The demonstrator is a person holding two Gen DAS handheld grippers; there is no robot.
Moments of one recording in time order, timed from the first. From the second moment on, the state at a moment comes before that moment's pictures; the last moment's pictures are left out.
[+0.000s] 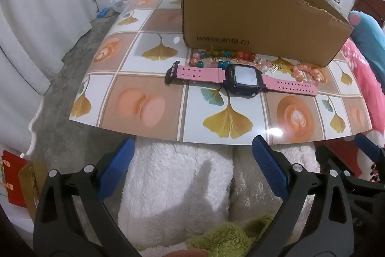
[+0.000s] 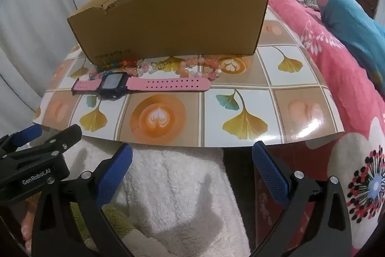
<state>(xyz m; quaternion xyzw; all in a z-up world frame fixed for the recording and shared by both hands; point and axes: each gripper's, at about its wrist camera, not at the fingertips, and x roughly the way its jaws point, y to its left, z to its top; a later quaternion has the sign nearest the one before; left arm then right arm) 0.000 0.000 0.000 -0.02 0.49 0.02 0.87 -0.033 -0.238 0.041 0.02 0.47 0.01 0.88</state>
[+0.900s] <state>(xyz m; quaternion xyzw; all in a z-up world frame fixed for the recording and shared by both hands) -0.002 0.004 -0.003 -0.02 0.49 0.02 0.87 -0.033 -0.237 0.042 0.02 0.47 0.01 0.88</state>
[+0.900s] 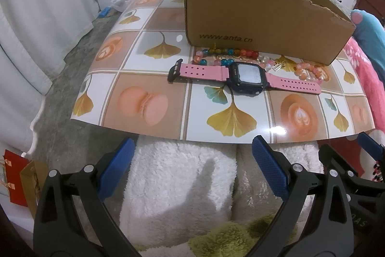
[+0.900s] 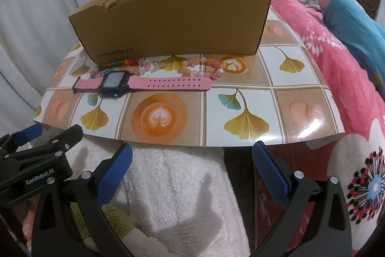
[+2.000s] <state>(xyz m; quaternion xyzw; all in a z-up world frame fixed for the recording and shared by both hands) -0.003 0.010 -0.006 -0.01 0.49 0.03 0.87 -0.032 -0.232 0.041 0.02 0.48 0.02 0.88</state>
